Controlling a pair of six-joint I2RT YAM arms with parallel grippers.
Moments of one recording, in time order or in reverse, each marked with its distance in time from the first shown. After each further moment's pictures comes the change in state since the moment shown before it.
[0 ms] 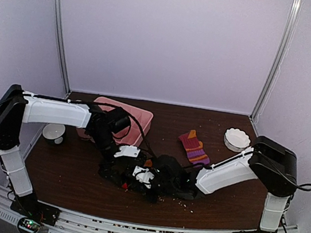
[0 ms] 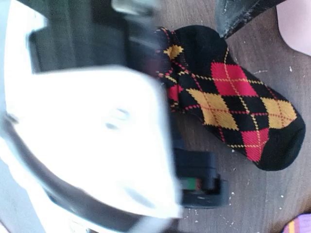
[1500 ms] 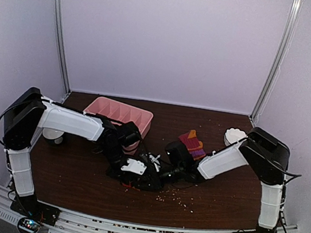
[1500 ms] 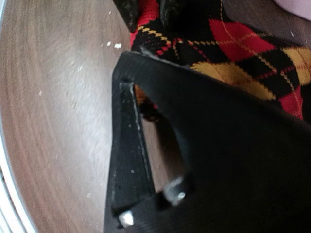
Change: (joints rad) left arm -0.090 0.114 -0.033 0.158 -0.226 0.098; right arm -0.223 0.117 0.062 0.026 -0.553 0.507
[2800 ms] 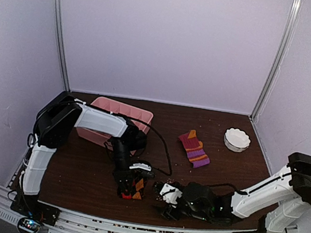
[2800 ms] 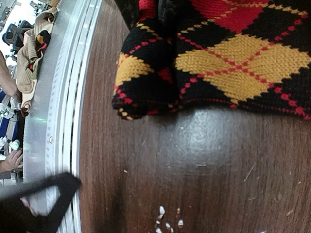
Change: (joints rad) left arm 0.041 0.352 0.357 -0.512 0.375 -0.202; right arm 0.394 -0.487 -0.546 0.220 0.994 -0.434
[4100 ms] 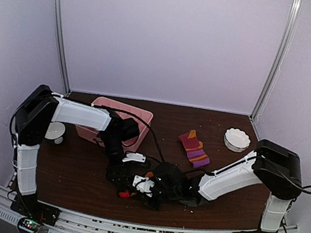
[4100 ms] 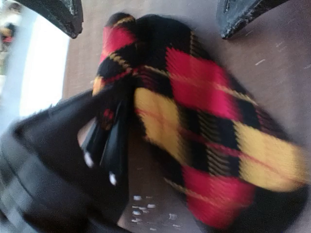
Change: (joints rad) left arm 0.036 -0.200 -0.152 0.169 -0.089 -0.005; right arm -0.121 0.332 0.417 -0.207 -0.405 -0.134
